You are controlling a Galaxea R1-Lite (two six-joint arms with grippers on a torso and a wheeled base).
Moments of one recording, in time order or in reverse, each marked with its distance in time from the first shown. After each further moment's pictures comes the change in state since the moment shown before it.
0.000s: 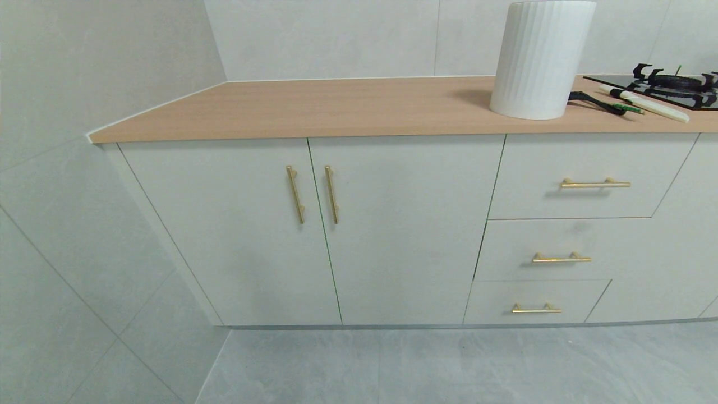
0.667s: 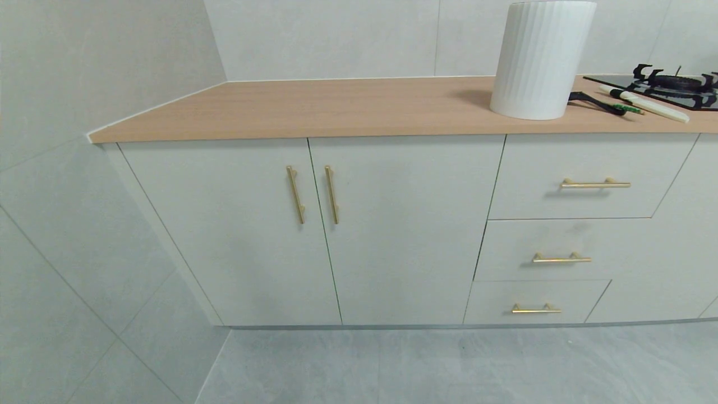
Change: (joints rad) left arm -0.001 0.004 -0.475 0.370 0.160 -0.016; right arm 0.036 0.060 -0.249 0.016 -0.217 0.014
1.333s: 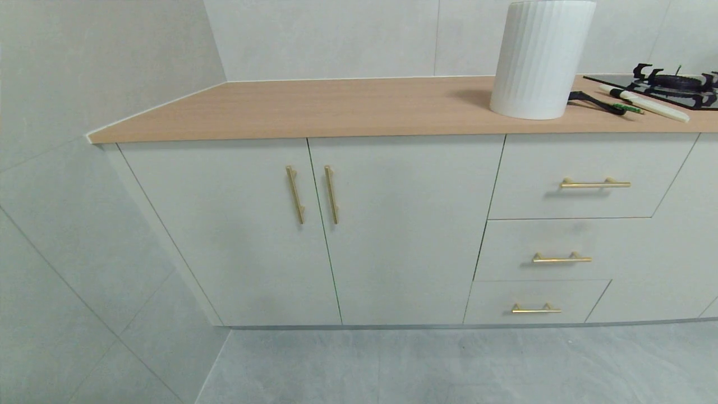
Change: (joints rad) left arm -0.127 0.262 -0.071 -0.066 -0.010 -0.023; right arm 0.241 0.327 -0.094 -0.143 0.023 0.010
